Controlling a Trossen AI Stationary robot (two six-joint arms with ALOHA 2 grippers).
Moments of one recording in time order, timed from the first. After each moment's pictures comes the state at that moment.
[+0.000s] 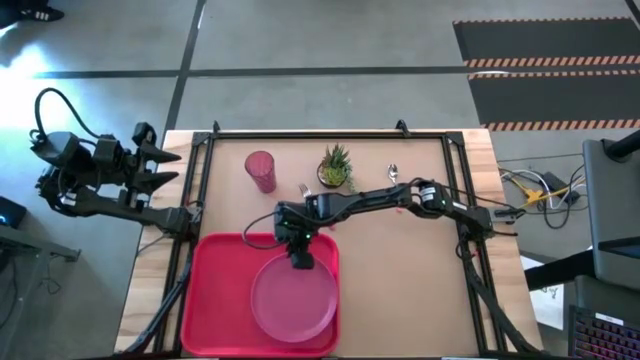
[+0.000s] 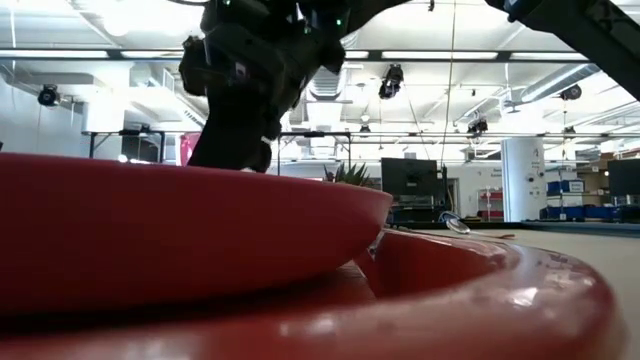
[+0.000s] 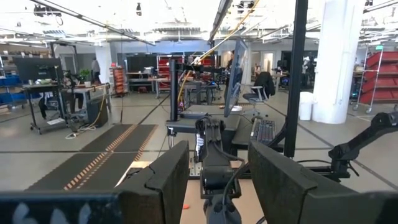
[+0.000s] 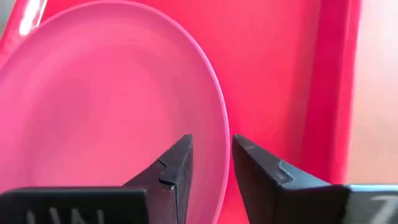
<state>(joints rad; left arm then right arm) -0.11 0.43 1.17 -0.64 -0.13 0.02 0.03 2.36 2.02 -0.64 -0.38 -0.02</state>
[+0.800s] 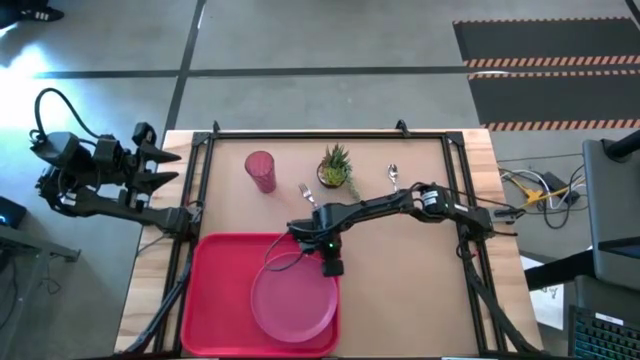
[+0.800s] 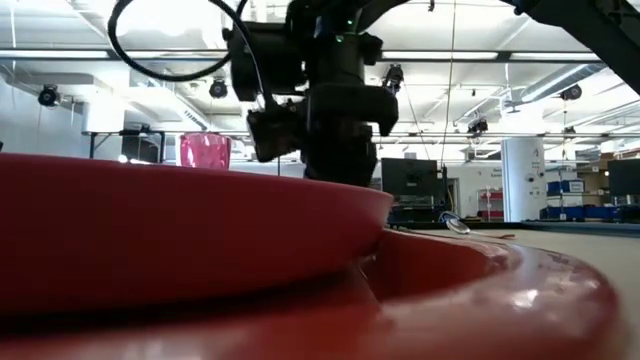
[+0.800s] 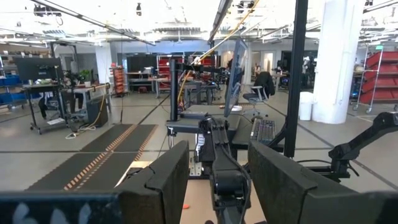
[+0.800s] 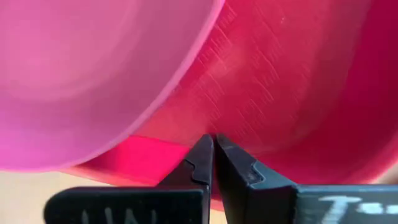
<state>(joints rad) -0.11 0.43 1.17 -0.64 -0.13 0.02 0.08 2.35 1.92 -1.09 -0.27 0.00</state>
